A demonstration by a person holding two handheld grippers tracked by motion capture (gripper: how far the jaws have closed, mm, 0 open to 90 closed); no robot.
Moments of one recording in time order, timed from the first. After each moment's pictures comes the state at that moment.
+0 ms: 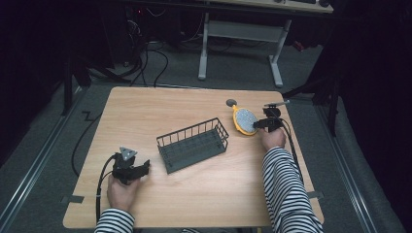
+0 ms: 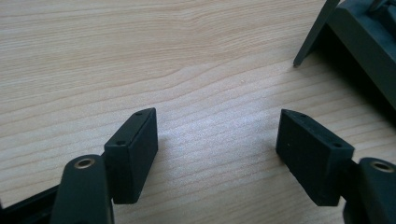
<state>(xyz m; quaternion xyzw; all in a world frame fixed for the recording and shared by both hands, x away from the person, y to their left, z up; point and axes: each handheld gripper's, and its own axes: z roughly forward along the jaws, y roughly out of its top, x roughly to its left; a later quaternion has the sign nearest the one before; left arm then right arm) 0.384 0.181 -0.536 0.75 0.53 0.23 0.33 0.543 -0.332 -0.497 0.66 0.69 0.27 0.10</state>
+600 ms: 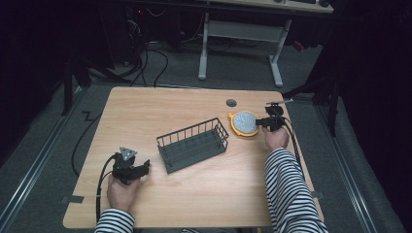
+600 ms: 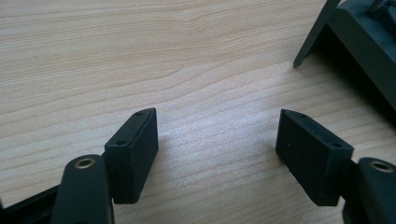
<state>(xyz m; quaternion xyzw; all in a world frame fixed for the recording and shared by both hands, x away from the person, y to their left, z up) 0.384 0.181 -0.536 0.75 0.53 0.23 0.33 0.532 -0.333 -0.478 0.64 0.70 0.29 0.13</state>
